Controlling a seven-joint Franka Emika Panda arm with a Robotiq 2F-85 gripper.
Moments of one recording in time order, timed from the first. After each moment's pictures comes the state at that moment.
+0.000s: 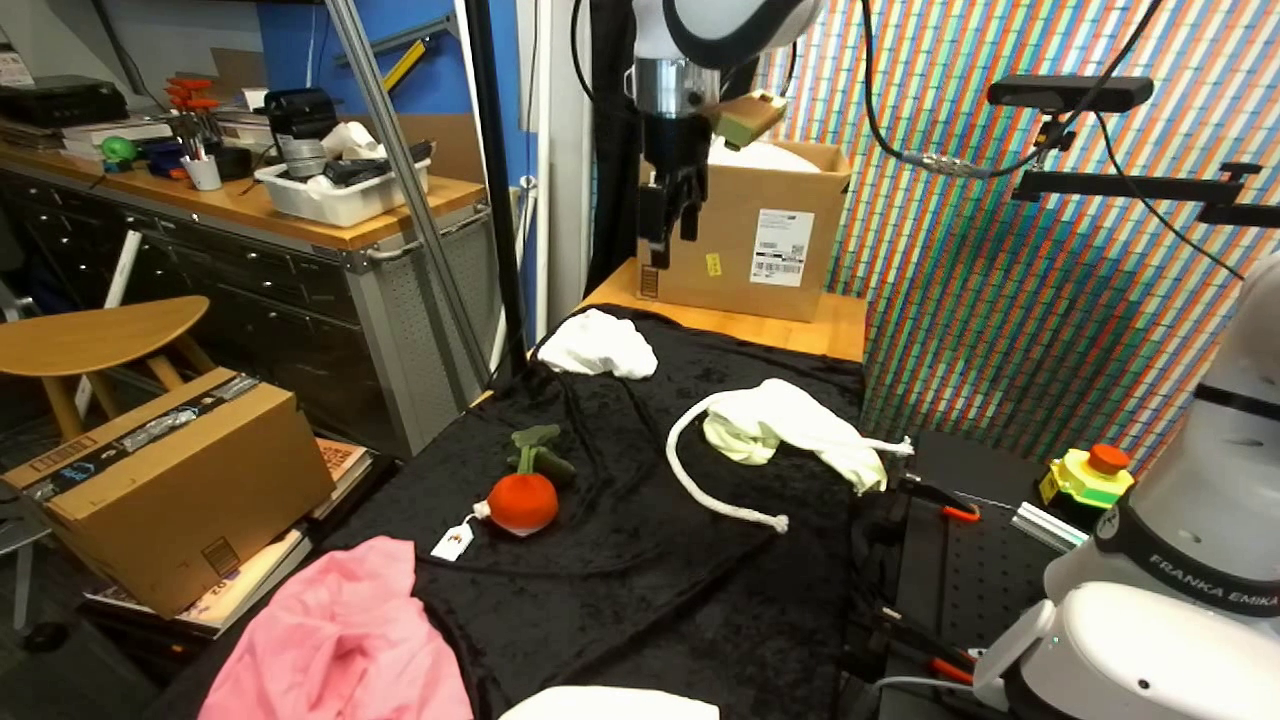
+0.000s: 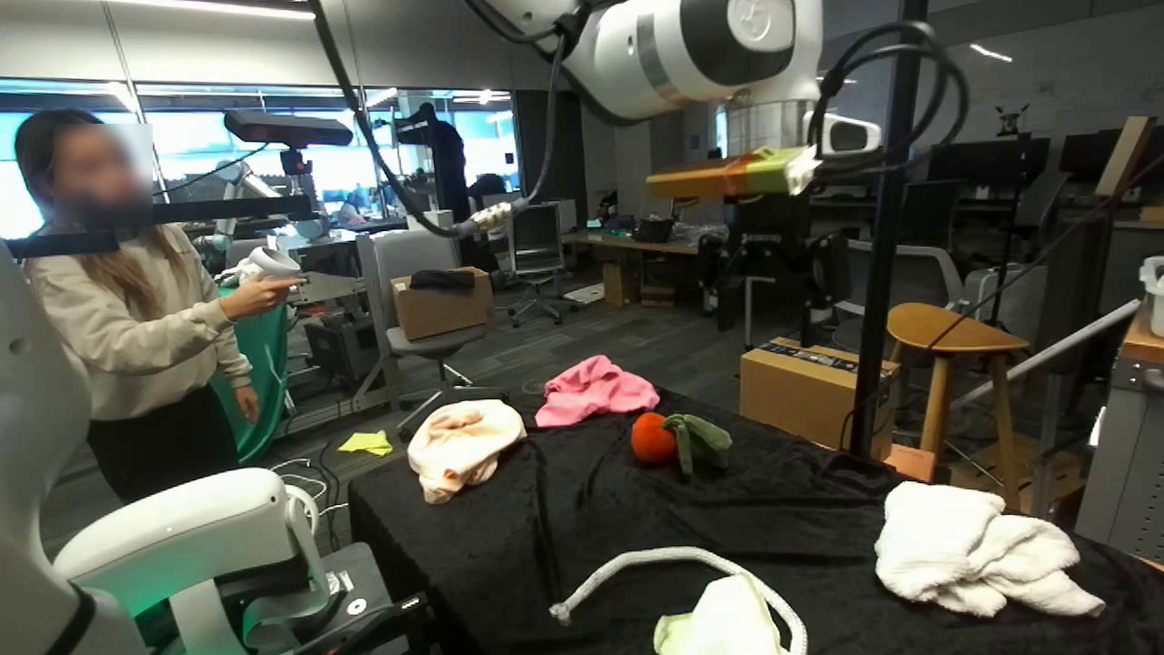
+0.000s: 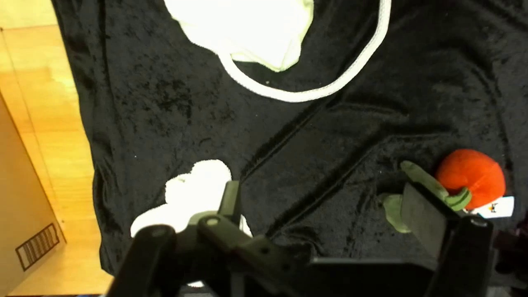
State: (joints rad) arm -0.02 0.08 -0.02 -1.96 -0.09 2.02 -0.10
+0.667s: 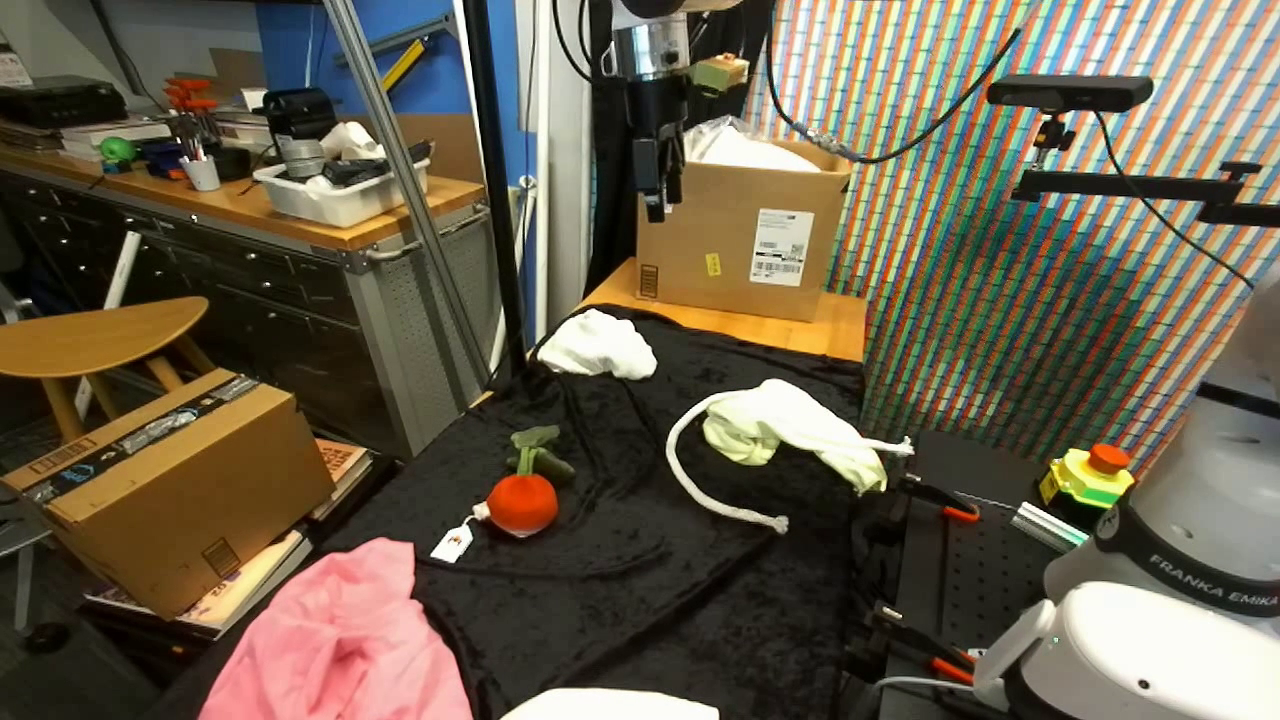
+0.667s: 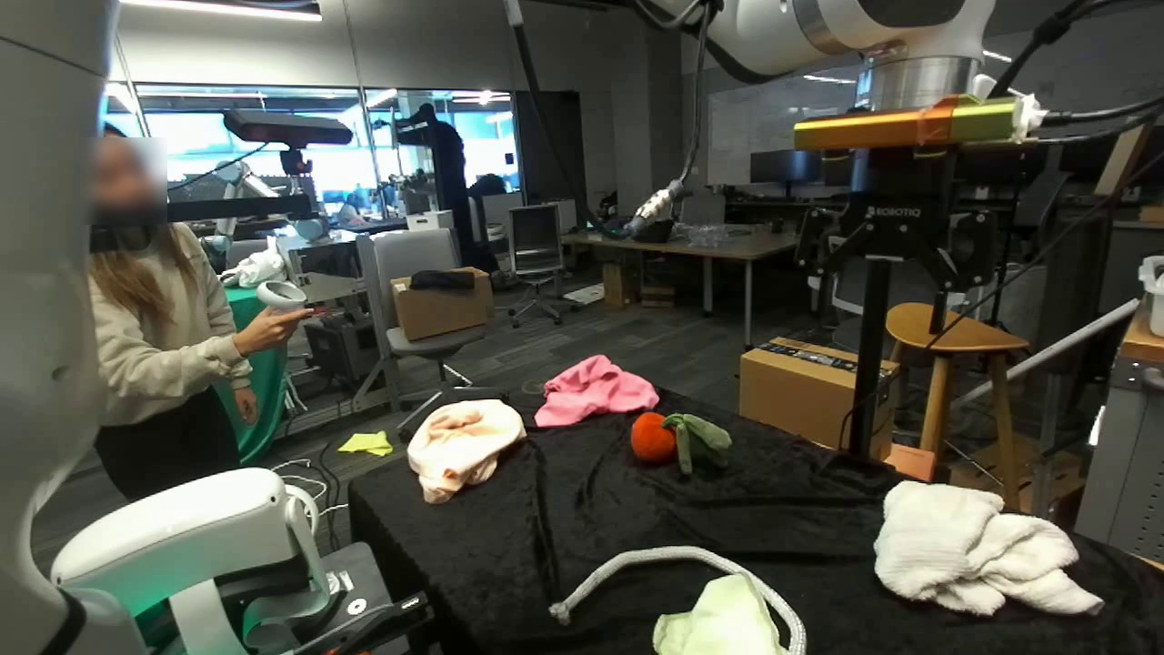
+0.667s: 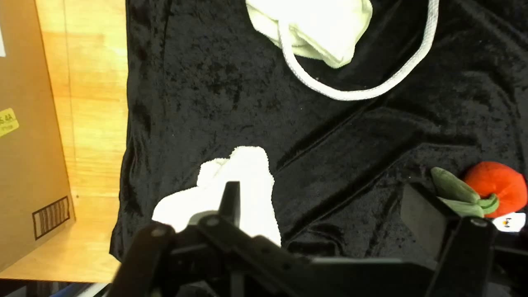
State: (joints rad) arm -0.11 0.38 -0.05 -1.49 -0.05 1.73 -0.38
